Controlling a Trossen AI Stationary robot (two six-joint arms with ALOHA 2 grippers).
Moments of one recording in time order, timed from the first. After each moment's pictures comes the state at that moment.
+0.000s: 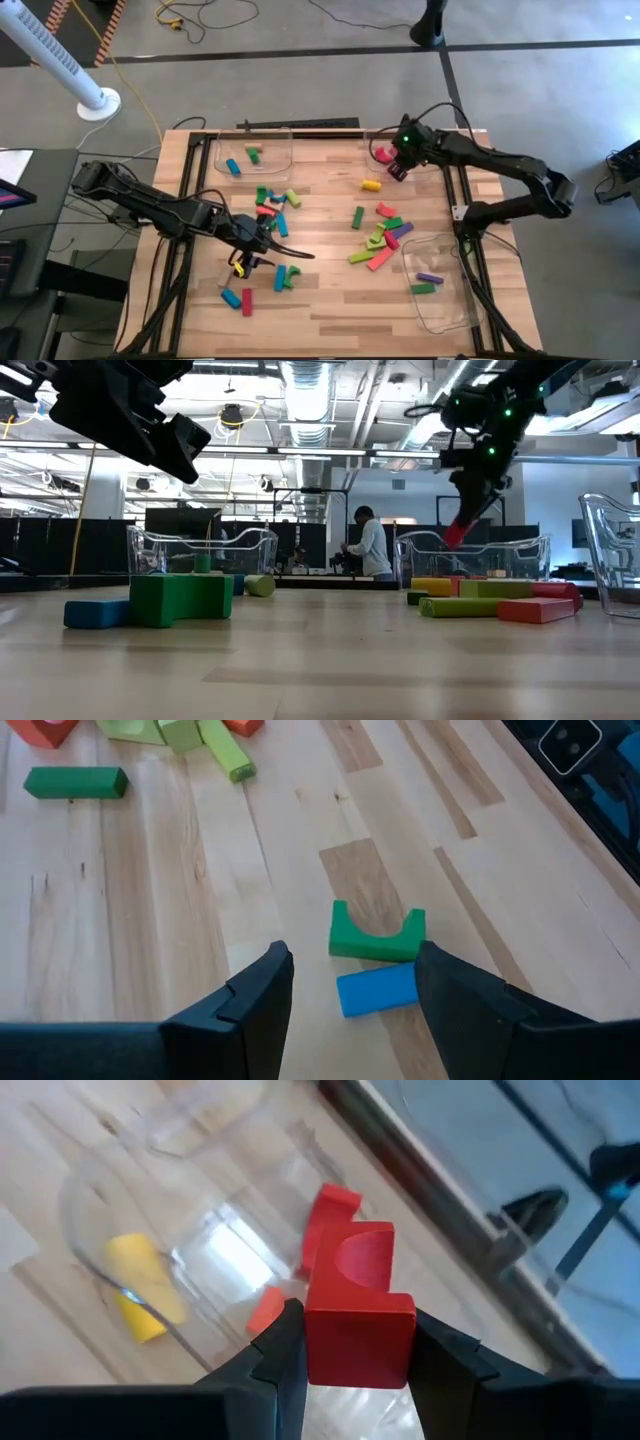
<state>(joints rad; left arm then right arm) -0.27 1.16 0.68 -0.22 0.02 0.03 -0.64 1.24 0.88 -0.65 0.27 -0.02</state>
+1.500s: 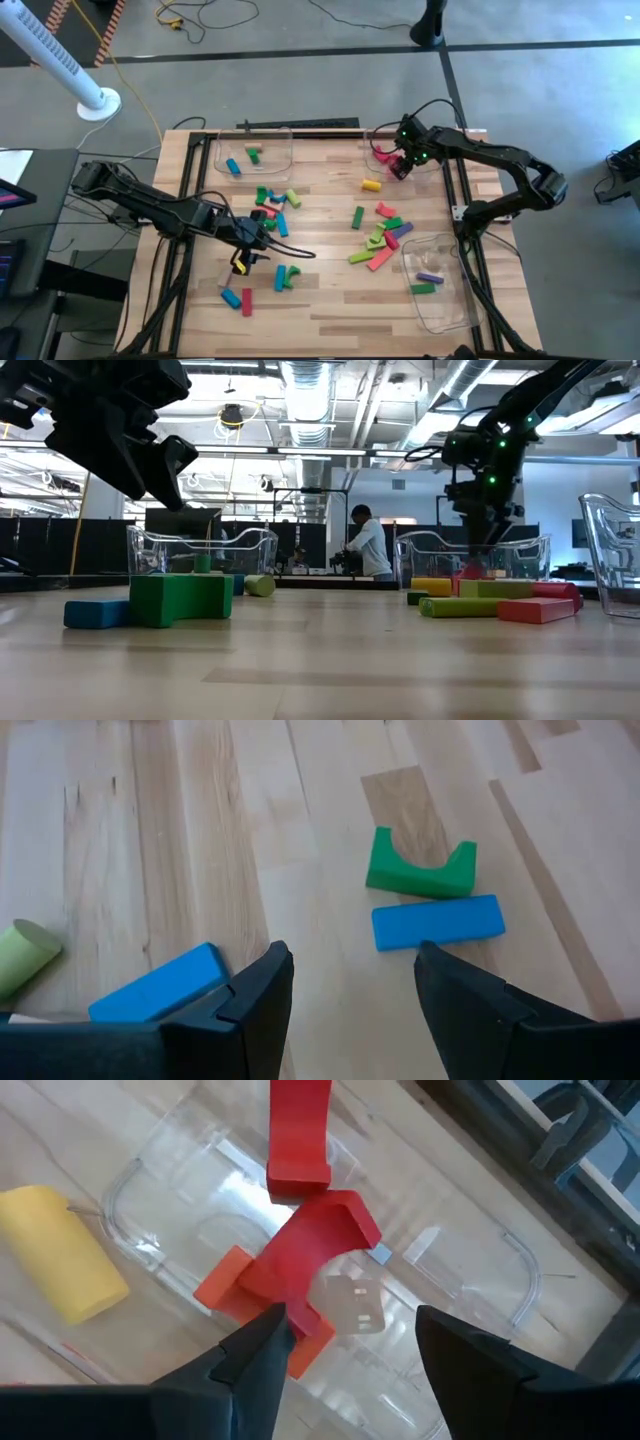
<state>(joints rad) -0.27 1.16 0.68 -0.35 -0.07 -0.01 -0.79 1.36 0.85 -0.64 0.15 0.02</state>
